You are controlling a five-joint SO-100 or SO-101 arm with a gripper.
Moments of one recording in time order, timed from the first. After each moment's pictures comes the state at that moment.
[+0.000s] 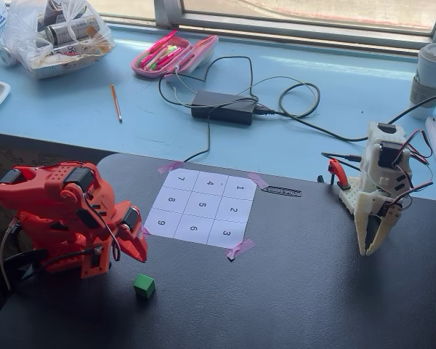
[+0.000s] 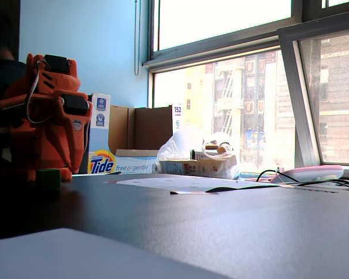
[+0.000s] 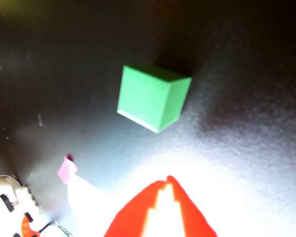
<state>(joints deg) 6.2 189.4 171.8 68.4 0.9</state>
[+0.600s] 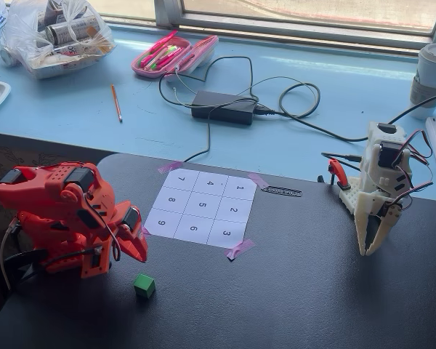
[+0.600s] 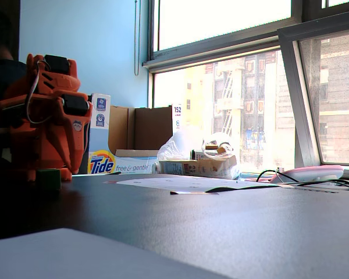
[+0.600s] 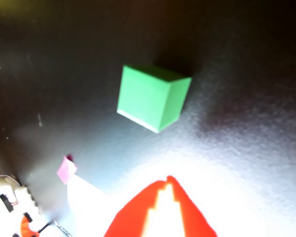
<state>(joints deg) 6.2 188.0 171.8 67.4 0.6</state>
